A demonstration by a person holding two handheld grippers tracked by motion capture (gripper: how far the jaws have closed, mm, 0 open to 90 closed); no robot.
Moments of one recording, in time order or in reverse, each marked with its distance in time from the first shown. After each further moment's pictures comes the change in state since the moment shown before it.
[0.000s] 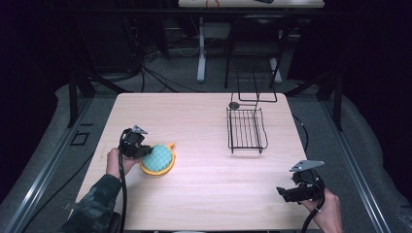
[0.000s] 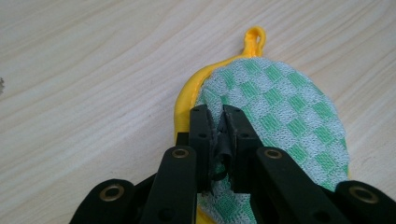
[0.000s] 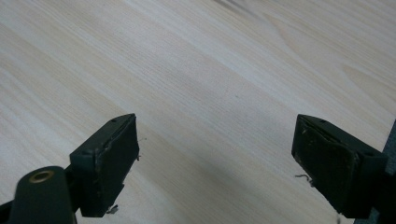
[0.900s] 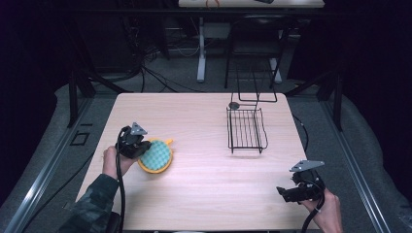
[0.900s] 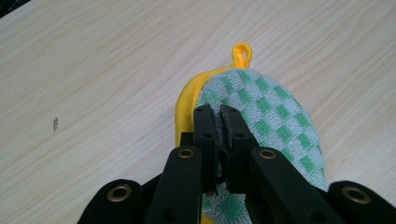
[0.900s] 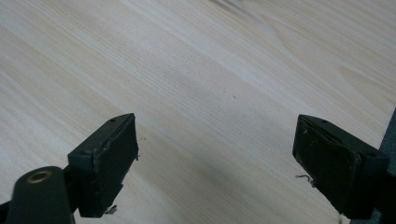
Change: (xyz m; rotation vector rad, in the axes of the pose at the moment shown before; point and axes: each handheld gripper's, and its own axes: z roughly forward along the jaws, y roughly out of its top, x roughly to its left) left arm -0.018 0.008 -0.034 -0.089 0.070 0.111; right arm 0.001 0.000 0.000 -0.002 -0.013 -0.003
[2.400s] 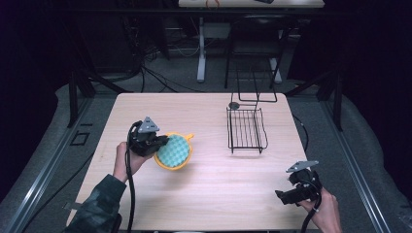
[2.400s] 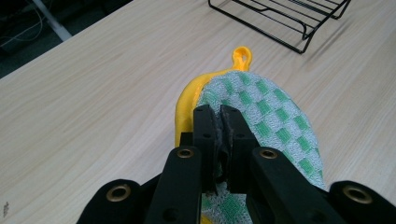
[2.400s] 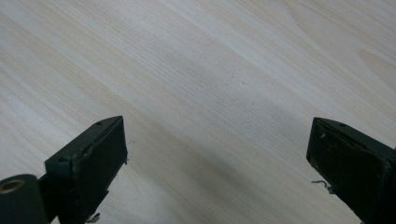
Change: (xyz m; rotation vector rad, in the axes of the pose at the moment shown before) left arm -0.039 0.041 -0.022 -0.166 -0.127 0.066; right arm 0.002 0.000 0.009 0.077 0.014 -0.003
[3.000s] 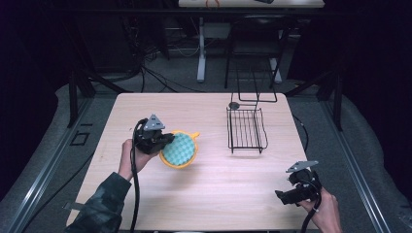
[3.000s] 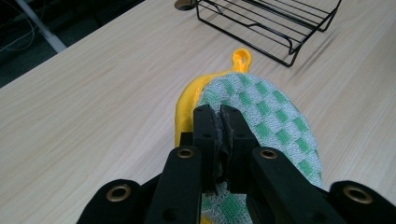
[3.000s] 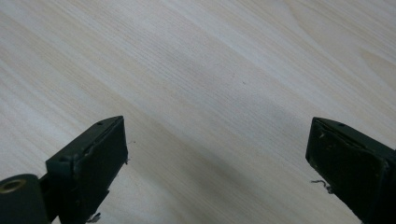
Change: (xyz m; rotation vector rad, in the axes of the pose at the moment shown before) left arm -0.008 0.014 0.007 -0.024 -0.027 0.015; right arm 0.000 0.000 0.000 0.003 0.002 -0.003
